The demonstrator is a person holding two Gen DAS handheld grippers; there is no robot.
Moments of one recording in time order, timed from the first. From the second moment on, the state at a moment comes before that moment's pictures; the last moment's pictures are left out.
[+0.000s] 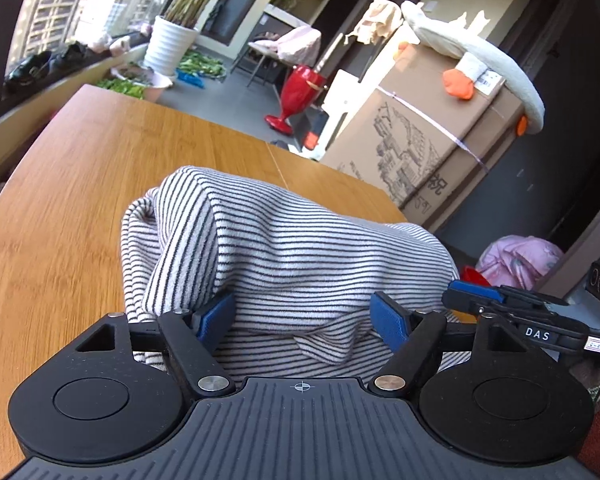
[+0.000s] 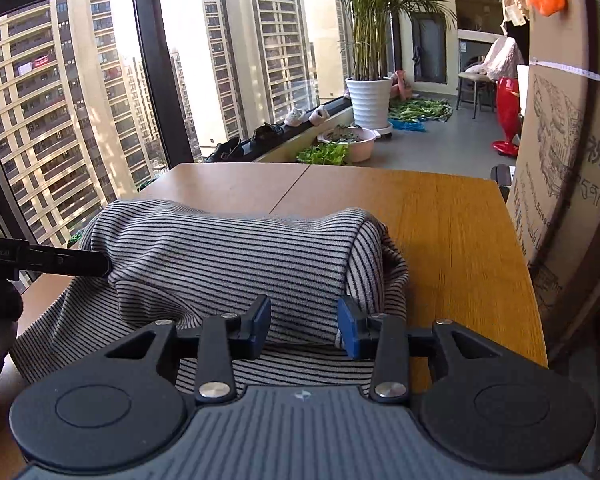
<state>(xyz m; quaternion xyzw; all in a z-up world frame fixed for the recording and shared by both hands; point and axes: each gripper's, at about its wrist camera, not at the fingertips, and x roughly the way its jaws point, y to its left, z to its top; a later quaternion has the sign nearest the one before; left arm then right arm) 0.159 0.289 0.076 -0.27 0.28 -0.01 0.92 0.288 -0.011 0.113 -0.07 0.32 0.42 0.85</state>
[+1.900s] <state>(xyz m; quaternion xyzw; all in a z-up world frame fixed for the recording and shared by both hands) 0.217 0.334 0.127 -0.26 0.30 0.04 0.92 0.365 -0.005 0.144 0.01 0.29 0.40 0.87</state>
